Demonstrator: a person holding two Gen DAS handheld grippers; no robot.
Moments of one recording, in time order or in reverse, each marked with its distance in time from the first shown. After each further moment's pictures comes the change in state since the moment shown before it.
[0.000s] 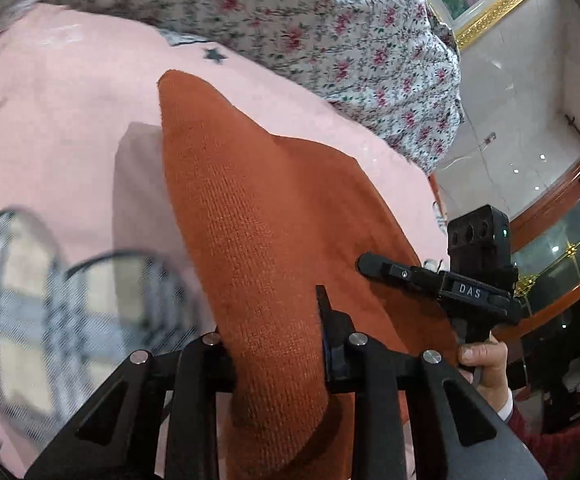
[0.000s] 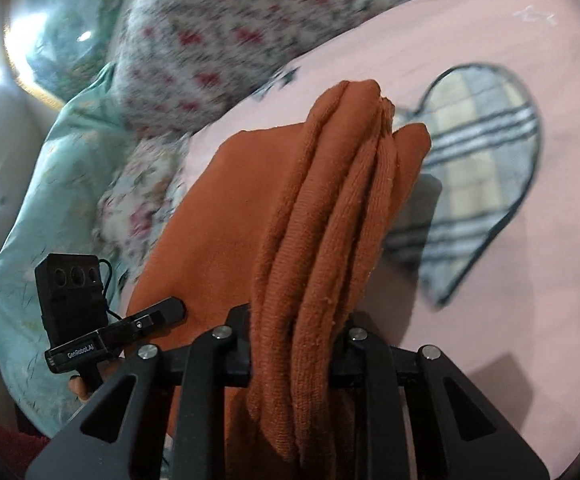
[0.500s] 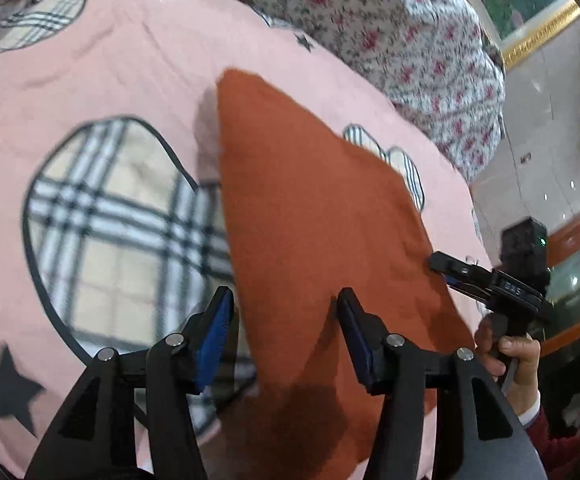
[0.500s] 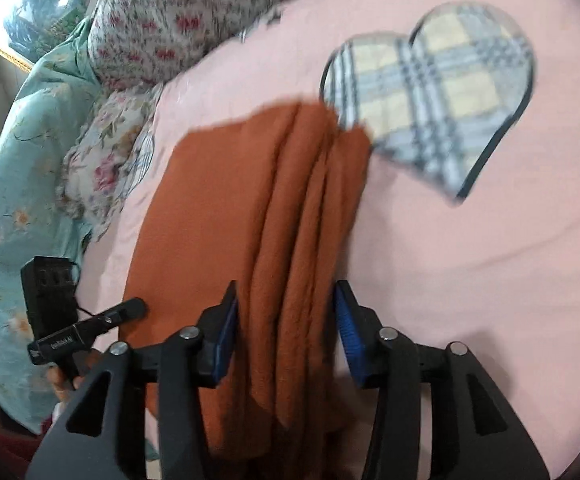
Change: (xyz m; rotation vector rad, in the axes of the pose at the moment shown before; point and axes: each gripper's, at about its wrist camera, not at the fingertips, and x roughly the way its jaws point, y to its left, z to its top) left arm -0.043 0.079 -0.048 -0.126 -0.014 0.092; right arm 0.007 0.007 -0.024 -0.036 0.024 -0.206
